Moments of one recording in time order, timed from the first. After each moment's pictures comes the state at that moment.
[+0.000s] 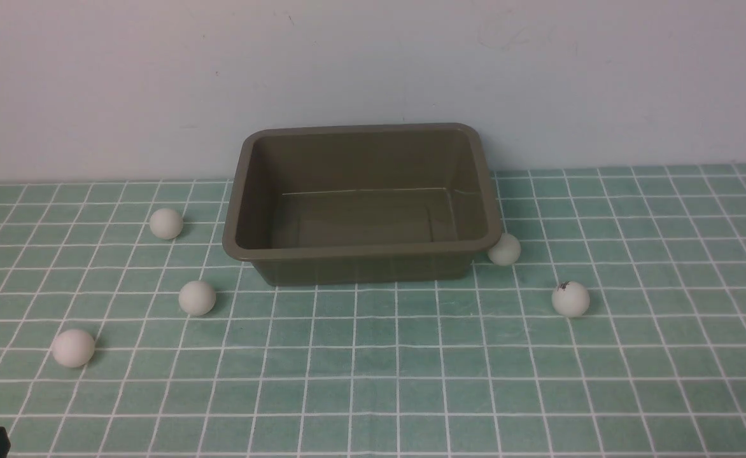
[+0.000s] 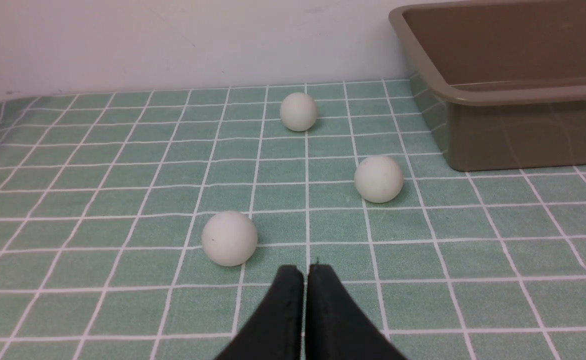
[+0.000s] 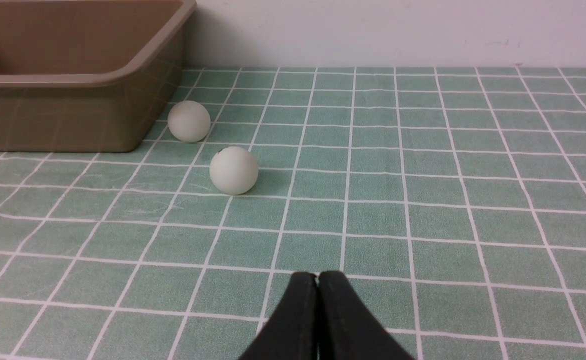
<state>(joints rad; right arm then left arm) 0.04 -0.01 0.00 0.15 0.47 -0.12 0.04 0.06 0.03 -0.18 0.23 0.16</state>
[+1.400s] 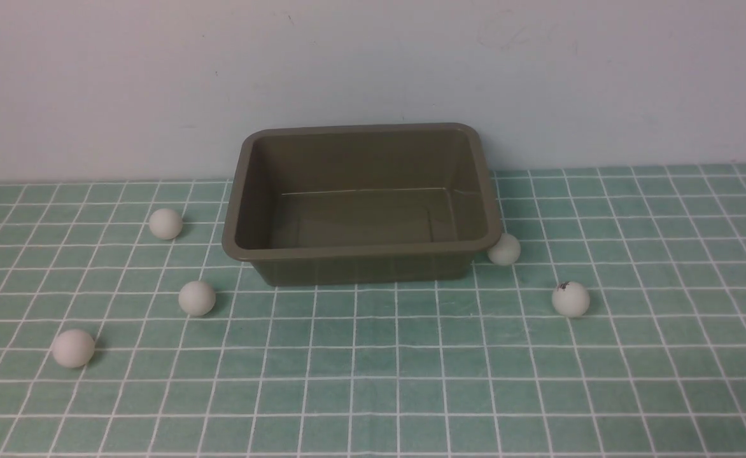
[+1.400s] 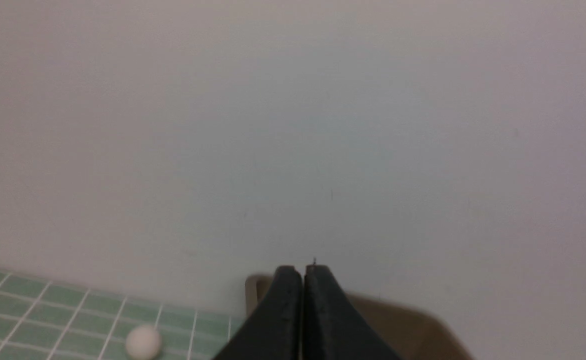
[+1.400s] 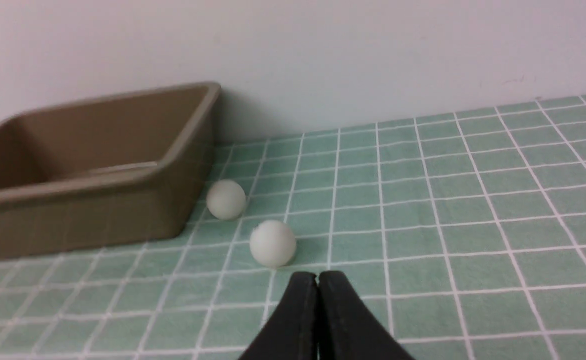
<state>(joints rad) 0.04 -0.01 0.00 0.45 0.30 -0.06 0.04 0.18 -0.32 -0.87 0.16 0.45</state>
